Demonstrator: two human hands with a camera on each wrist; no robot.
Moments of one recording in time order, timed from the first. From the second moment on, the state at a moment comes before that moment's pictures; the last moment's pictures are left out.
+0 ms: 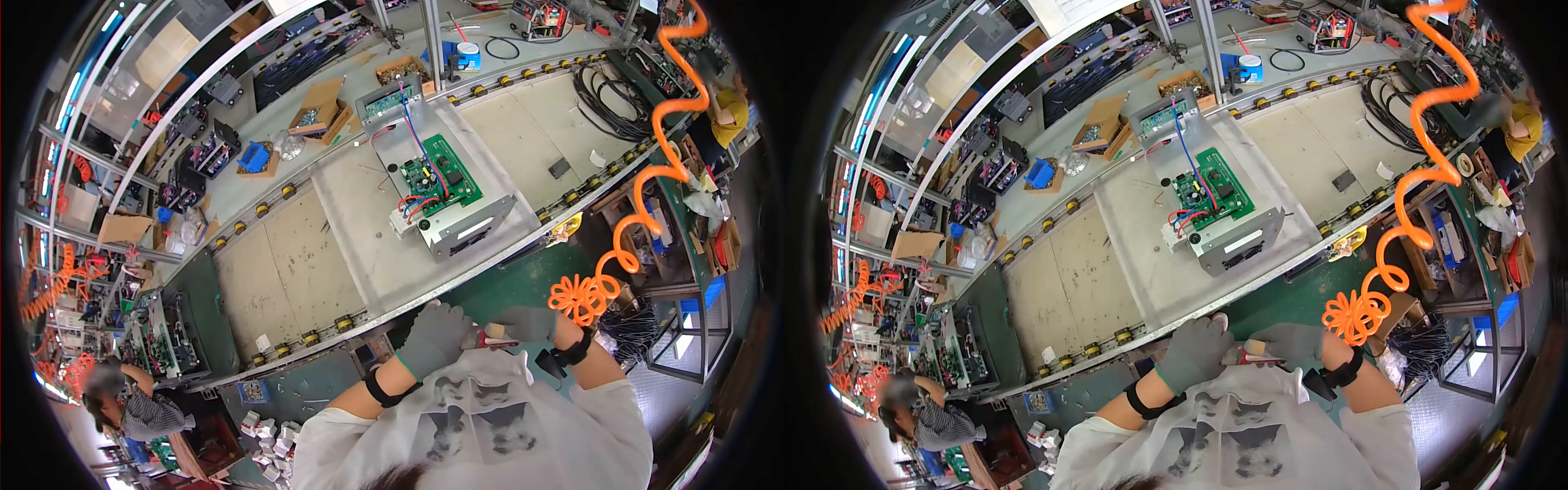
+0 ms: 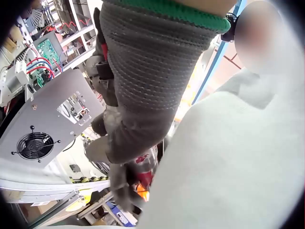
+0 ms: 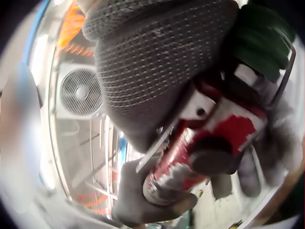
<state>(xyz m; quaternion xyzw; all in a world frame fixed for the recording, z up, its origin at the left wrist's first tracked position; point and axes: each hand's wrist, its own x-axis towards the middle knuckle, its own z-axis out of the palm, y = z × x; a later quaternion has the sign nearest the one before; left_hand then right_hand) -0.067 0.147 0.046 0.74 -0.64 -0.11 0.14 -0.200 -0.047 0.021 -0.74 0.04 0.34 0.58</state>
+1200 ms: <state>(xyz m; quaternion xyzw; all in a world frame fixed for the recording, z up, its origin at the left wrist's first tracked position) 0.049 0.175 -0.039 0.29 0.08 -0.49 0.82 -0.149 0.008 0.056 -0.70 0.31 0.19 0.62</state>
